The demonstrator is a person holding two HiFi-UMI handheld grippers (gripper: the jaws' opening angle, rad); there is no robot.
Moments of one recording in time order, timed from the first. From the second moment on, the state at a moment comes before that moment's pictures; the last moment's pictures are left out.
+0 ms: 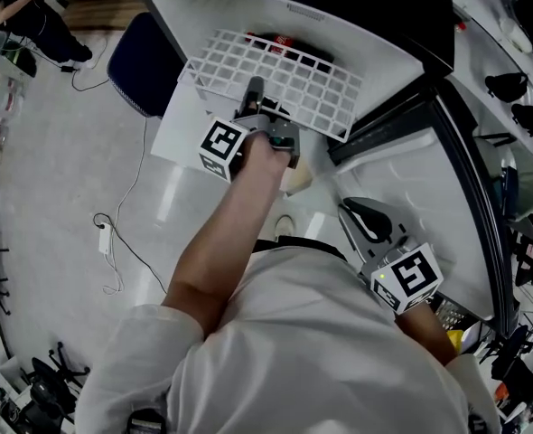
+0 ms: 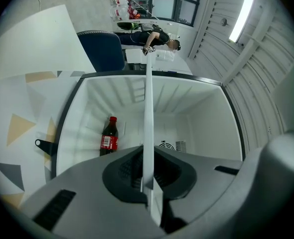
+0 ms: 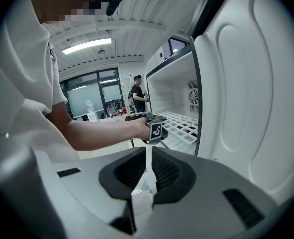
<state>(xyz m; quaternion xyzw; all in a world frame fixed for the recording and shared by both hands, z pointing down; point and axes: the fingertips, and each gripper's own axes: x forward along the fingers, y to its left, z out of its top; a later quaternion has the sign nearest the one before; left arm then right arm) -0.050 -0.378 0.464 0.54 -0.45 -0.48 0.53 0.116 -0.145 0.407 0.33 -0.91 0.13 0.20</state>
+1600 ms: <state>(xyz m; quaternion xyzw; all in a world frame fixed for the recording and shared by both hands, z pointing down) -0.017 -0.482 0.466 0.54 -0.44 -0.48 0.54 0.150 -0.161 0.407 0.39 -0.88 0.16 0.20</state>
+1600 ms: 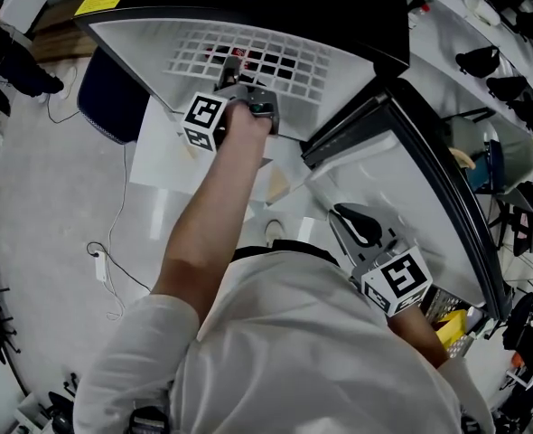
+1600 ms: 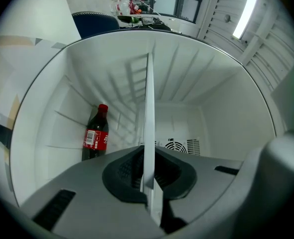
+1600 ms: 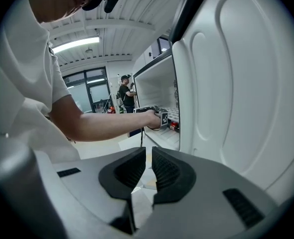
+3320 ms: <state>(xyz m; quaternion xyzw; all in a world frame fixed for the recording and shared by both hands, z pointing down) -0.082 -0.267 0.411 0.87 -0.35 -0.10 0.35 0.025 -0.095 0.402 0.47 -0.86 0.15 0.17</state>
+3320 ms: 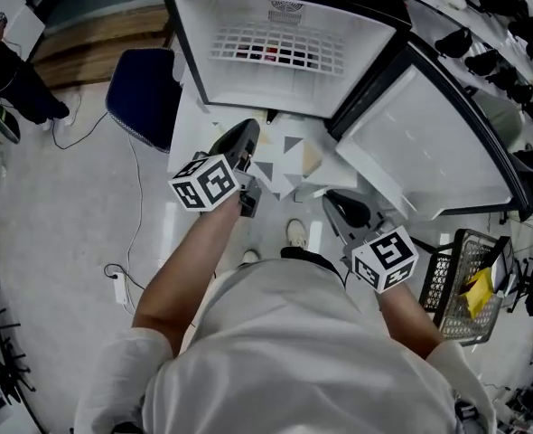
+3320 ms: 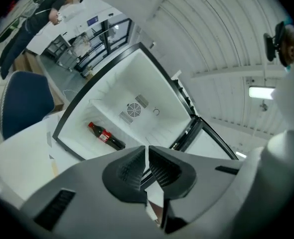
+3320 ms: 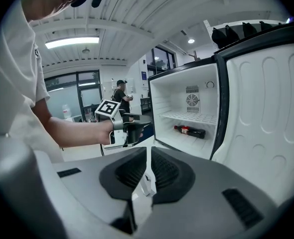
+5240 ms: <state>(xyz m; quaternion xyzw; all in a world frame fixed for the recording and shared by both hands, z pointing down) -0.157 -0.042 0.404 0.96 -0.20 0.10 0.18 -0.059 -0.016 0.400 0.48 -0.86 0.11 0.16</state>
